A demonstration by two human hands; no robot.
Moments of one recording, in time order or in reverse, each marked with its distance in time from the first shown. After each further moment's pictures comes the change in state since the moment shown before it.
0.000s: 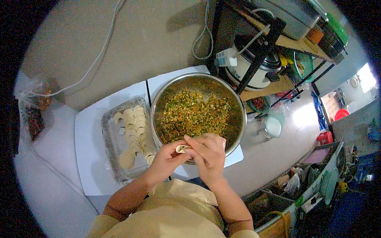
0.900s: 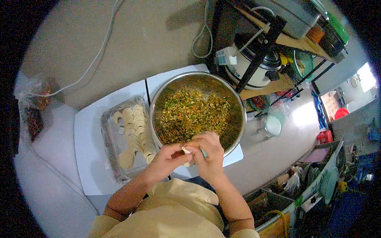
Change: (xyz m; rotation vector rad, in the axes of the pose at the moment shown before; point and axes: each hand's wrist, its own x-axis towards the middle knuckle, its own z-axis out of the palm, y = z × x) left_hand -0.002 0.001 -0.006 0.021 -0.107 -0.103; right_hand 0.001 0.010 0.003 0.133 -0.073 0.040
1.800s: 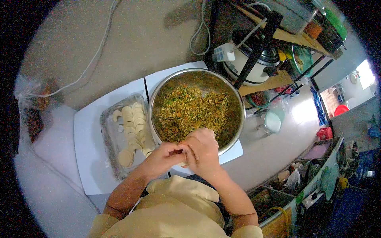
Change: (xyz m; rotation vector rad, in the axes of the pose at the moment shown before) left_hand -0.003 0.002 -0.006 0.022 -0.107 -0.104; right_hand 0.006 -0.010 0.000 -0.155 -0.063 -0.151
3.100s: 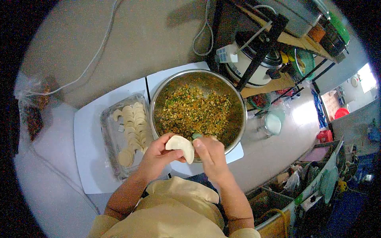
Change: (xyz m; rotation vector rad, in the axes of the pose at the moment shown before) left_hand -0.008 0.012 0.002 -0.294 0.232 0.159; right_hand -0.006 0.004 -0.011 0.436 -0.143 0.458
